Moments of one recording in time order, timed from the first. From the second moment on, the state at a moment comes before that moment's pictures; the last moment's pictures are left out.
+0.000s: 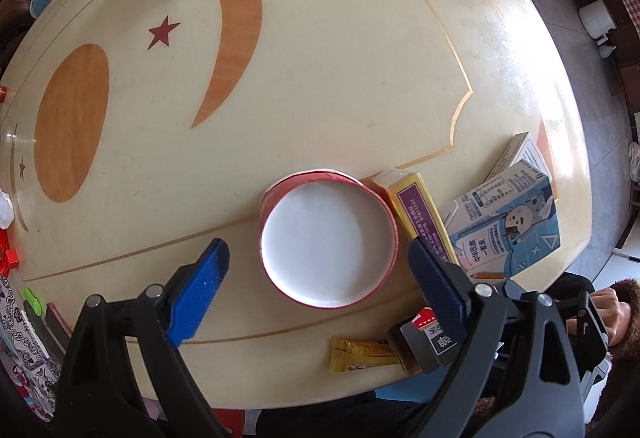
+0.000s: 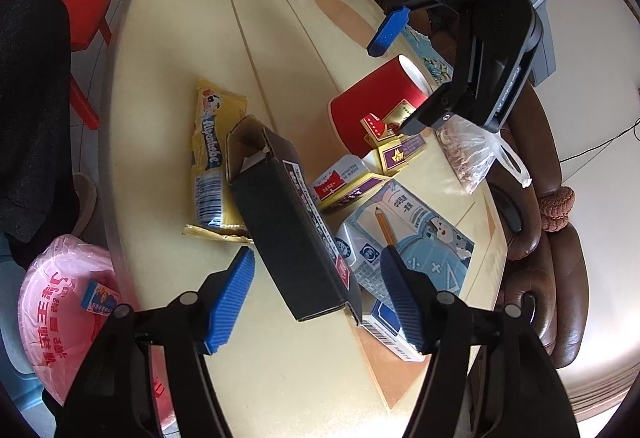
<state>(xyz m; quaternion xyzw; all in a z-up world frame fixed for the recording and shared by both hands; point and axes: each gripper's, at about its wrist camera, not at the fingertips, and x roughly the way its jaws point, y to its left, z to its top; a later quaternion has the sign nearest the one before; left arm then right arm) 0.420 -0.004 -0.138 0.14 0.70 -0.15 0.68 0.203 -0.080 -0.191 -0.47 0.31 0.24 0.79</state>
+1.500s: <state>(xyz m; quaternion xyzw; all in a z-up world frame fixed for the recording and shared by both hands) 0.426 -0.016 -0.125 0.15 0.68 -0.16 0.70 0.204 -0.093 -0.179 -0.41 0.34 0.24 0.81</state>
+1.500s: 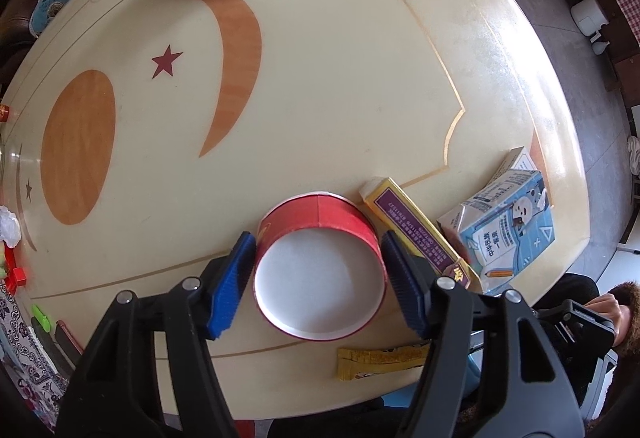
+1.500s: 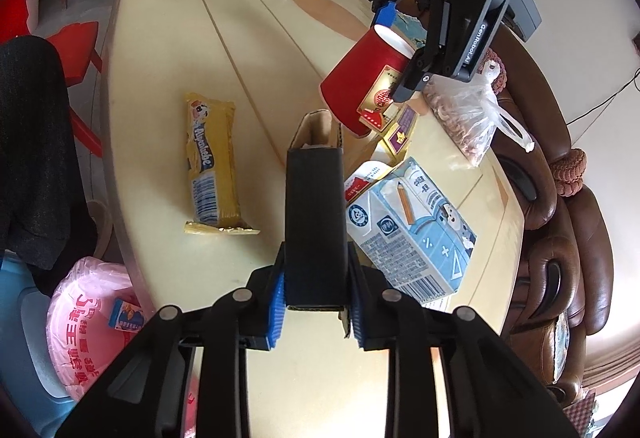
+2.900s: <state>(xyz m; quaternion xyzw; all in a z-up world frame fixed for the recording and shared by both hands) 0.295 0.015 -0.028 0.18 0.62 -0.16 0.74 0.135 -0.127 -0.094 -0.33 0.36 0.15 0.86</state>
